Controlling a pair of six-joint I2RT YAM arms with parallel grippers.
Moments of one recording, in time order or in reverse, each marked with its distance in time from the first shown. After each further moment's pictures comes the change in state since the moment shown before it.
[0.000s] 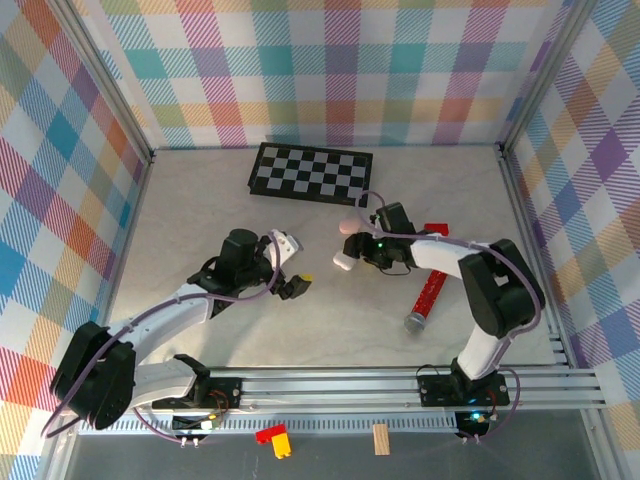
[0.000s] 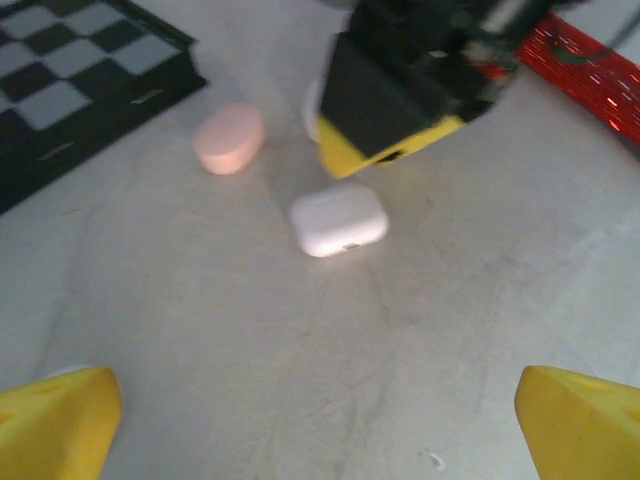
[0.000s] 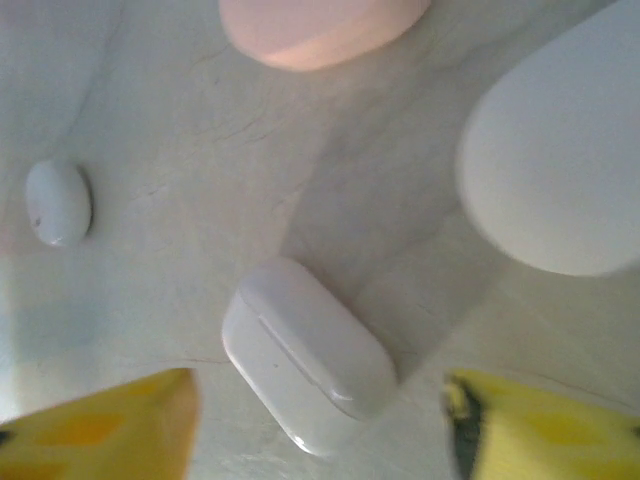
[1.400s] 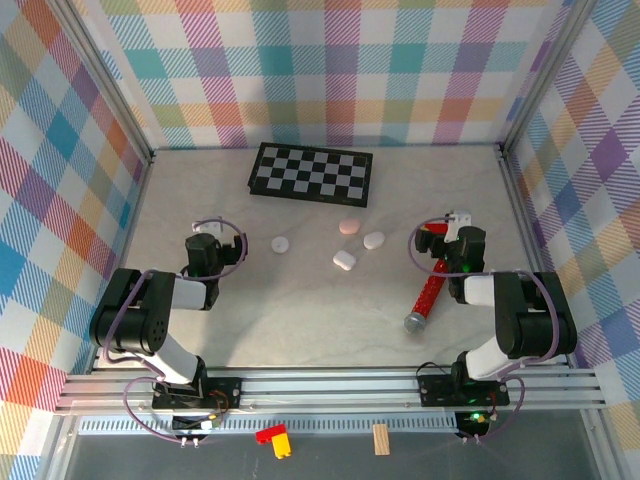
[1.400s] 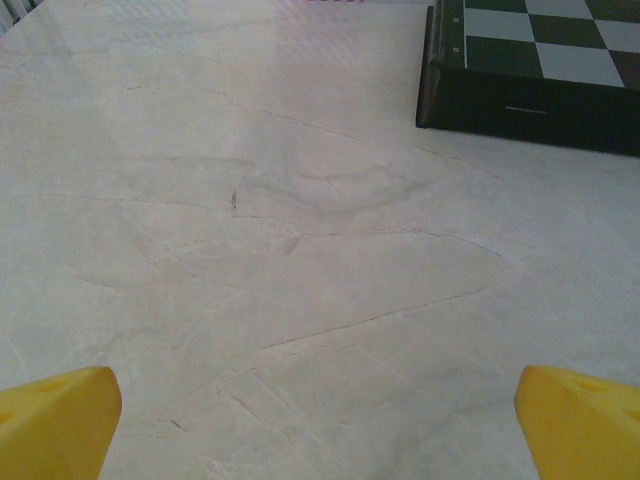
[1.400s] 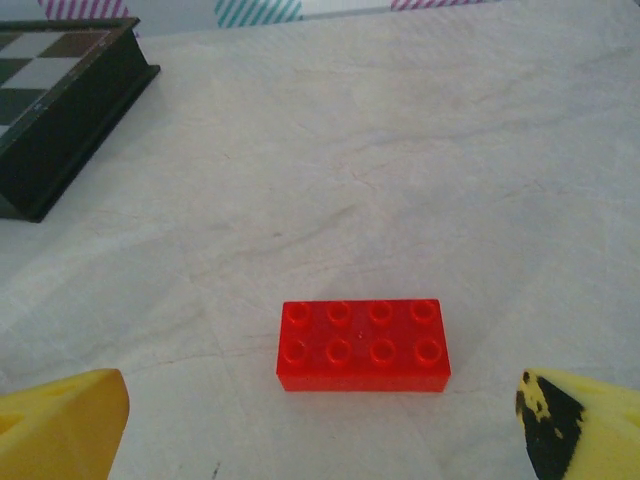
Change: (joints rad) left arm 0.418 0.401 -0.184 0.716 -0.476 -0.346; right arm -0.462 -0.164 -0.499 0.840 0.243 -0.614
